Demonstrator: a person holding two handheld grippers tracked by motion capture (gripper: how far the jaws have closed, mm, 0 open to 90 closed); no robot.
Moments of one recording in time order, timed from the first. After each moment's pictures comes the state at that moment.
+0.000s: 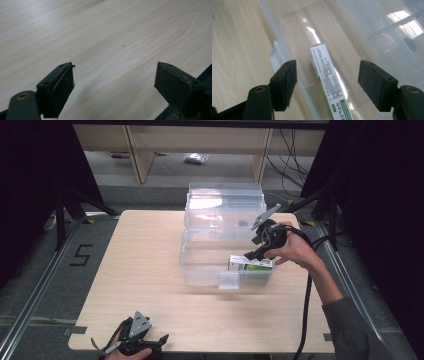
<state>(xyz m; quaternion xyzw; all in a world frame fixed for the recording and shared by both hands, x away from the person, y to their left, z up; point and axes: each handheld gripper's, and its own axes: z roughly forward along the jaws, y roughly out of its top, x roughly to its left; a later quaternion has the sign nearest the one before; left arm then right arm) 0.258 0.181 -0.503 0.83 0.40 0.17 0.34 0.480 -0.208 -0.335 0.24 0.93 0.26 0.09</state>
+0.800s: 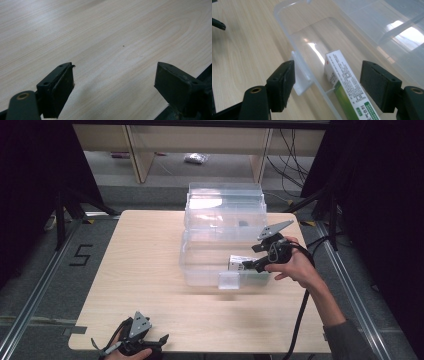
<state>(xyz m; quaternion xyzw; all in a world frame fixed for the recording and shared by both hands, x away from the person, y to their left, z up) 0.258 0.180 -0.503 0.83 0.41 0.17 0.35 0.443 -0.217 -0.353 0.26 0.89 0.35 0.11</state>
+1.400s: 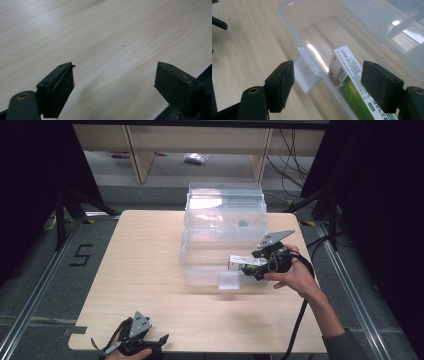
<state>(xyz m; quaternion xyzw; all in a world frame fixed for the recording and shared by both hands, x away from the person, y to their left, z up) 0.258 0.180 -0.503 0.83 0.41 0.17 0.34 0.426 -0.217 -0.365 0.27 0.88 0.36 0.12</state>
